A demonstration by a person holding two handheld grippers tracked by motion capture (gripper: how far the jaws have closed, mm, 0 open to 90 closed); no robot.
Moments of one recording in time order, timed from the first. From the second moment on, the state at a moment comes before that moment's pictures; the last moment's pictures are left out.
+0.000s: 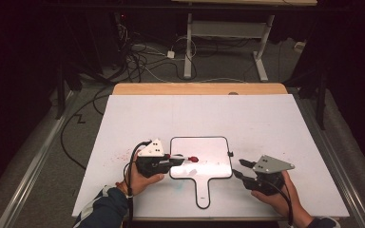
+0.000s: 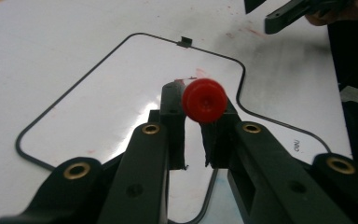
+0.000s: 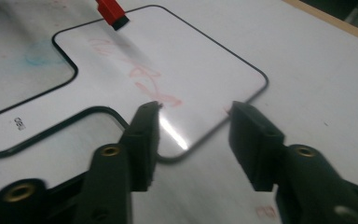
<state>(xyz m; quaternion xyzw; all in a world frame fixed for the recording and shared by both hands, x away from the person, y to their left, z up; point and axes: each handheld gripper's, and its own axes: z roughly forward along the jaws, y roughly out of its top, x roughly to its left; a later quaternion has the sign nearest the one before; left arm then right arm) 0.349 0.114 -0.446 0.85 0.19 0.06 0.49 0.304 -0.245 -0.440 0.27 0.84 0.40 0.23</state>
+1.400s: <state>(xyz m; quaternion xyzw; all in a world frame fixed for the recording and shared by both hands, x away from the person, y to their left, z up) 0.349 0.092 -0.454 0.87 0.17 0.08 0.46 0.324 -0.200 -0.440 0.25 0.85 0.40 0.23</state>
